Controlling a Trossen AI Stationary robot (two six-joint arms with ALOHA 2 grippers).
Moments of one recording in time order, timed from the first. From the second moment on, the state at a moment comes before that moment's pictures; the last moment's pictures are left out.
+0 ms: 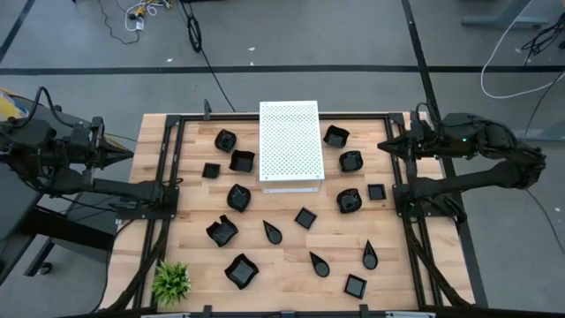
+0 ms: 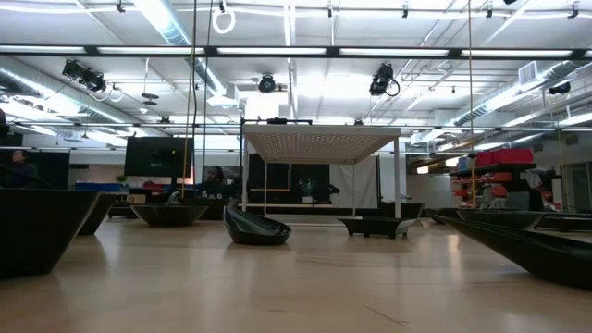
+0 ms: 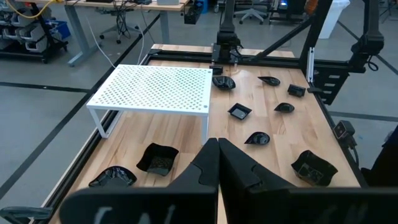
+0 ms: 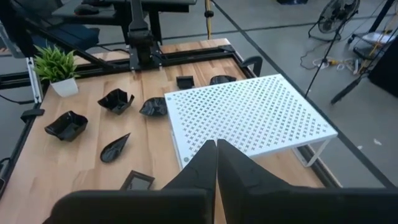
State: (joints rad) left arm -0.05 0.41 1.50 -1.44 -0.16 -0.07; right arm -0.04 0.70 1.22 -0.96 0.17 0.08
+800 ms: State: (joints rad) left arm -0.05 0.41 1.50 -1.44 -0.16 -0.07; right arm -0.14 0.76 1.22 -0.92 0.34 0.02
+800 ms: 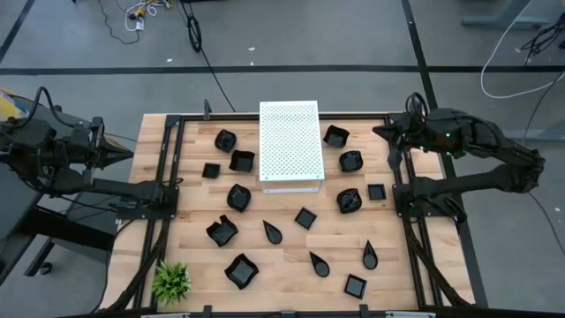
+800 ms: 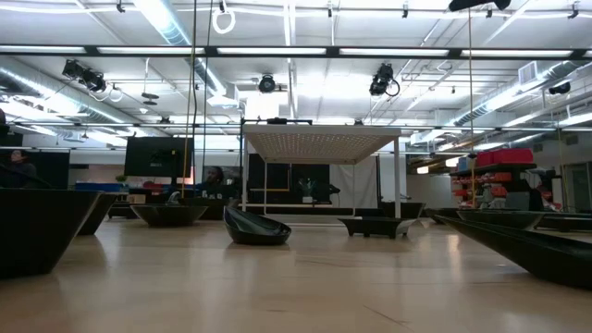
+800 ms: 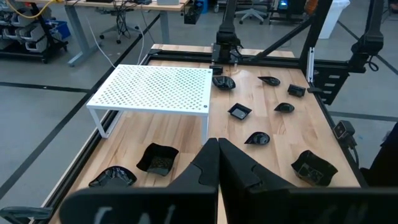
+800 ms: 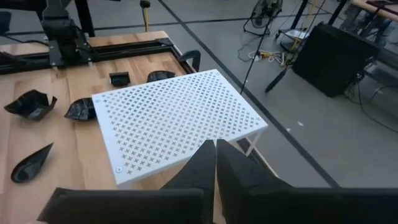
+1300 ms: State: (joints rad) left arm -0.05 0.41 1.50 -1.44 -0.16 -0.07; right arm -0.15 0.84 1.22 -0.91 0.52 0.16
